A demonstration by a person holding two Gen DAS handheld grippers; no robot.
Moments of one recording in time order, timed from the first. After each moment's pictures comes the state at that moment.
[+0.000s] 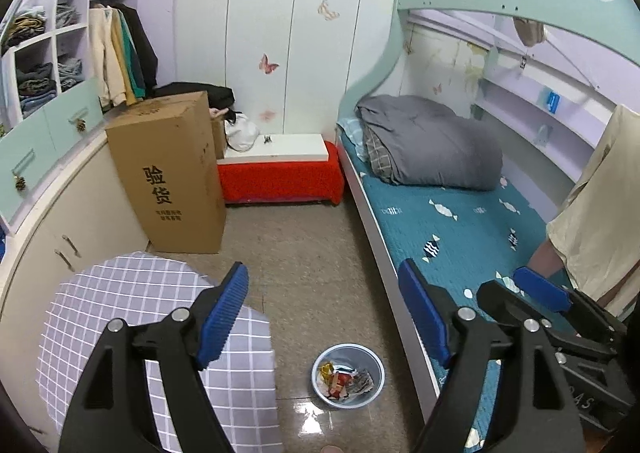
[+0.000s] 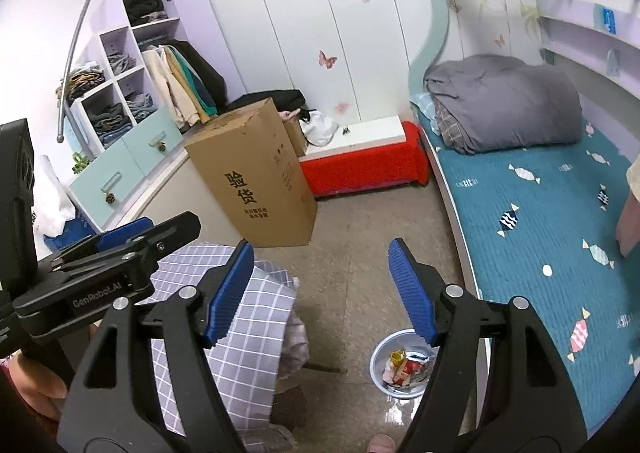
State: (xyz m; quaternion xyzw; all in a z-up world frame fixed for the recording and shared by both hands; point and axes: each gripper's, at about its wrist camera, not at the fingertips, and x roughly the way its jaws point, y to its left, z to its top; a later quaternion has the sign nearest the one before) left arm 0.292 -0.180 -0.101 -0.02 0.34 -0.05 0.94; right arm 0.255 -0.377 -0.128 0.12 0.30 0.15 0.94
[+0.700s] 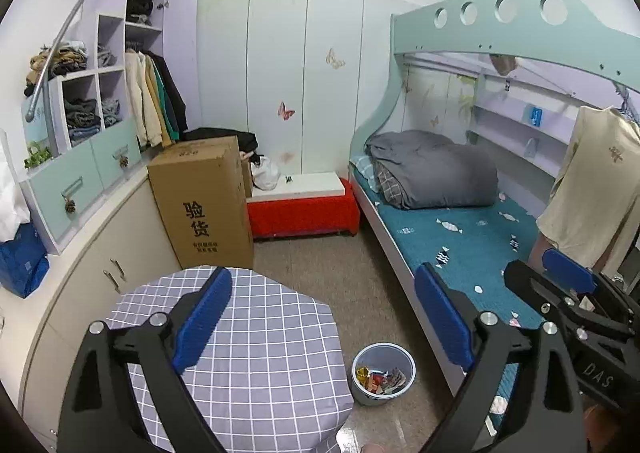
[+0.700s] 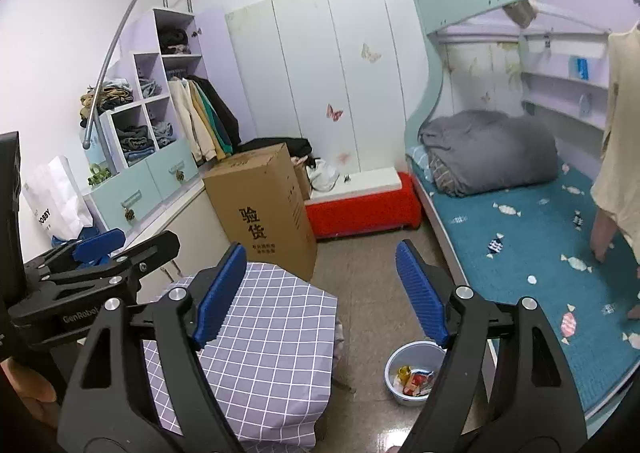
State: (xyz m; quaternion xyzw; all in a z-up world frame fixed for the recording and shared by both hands) left arm 0.122 -0.092 -0.049 0.01 0.26 -0.04 0.97; right arm 0.087 -0.285 -0.079 0.10 0.20 0.11 0.97
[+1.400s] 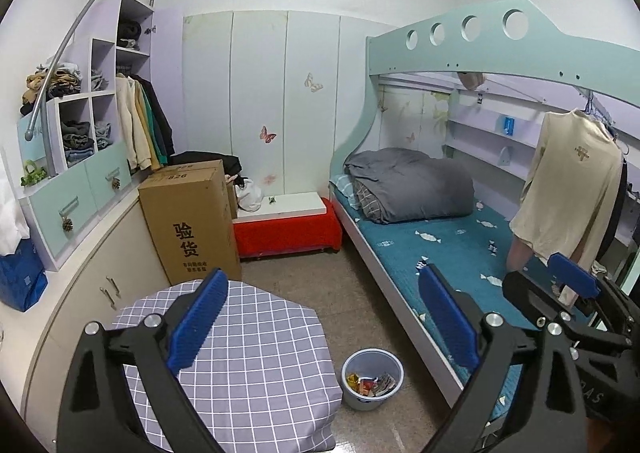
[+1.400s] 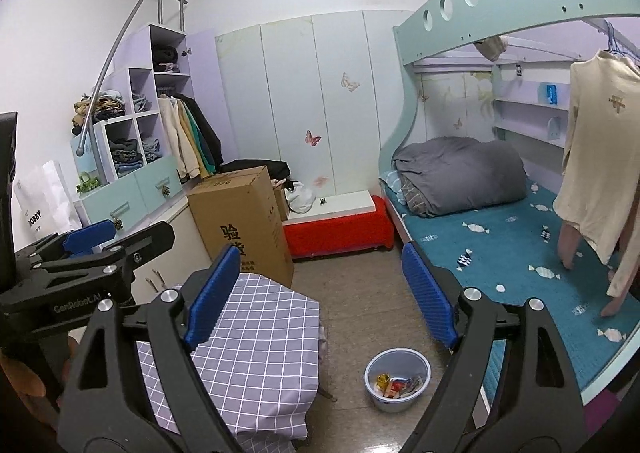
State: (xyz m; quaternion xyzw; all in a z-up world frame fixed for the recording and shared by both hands) left arm 0.059 -0.090 -0.031 0.02 0.22 -0.08 0.97; right arm 0.008 -0.282 -0.065 0.08 0.15 0.06 0.98
